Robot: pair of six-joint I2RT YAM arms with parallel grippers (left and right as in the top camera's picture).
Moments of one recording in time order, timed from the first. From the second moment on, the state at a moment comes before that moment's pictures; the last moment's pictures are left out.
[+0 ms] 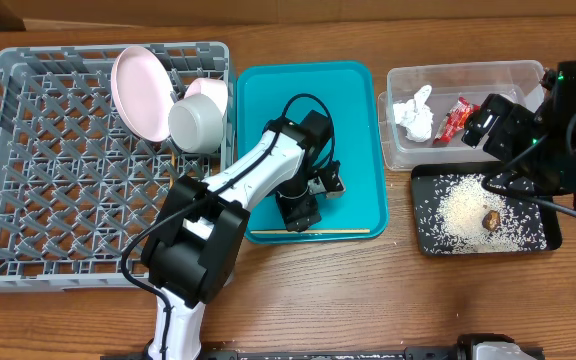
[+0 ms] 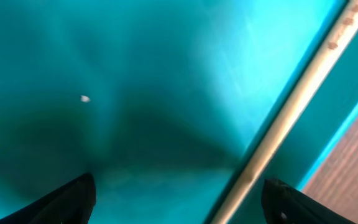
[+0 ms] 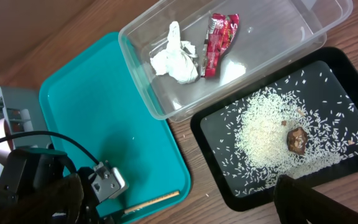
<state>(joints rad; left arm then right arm) -0.57 2.10 1.49 -1.06 0.09 0.64 0.00 1.32 1.68 -1.35 -0.06 0.51</state>
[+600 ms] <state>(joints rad) -0.62 2.09 1.47 -1.05 -0.06 0.60 0.00 1.32 1.68 -1.35 -0.06 0.51</state>
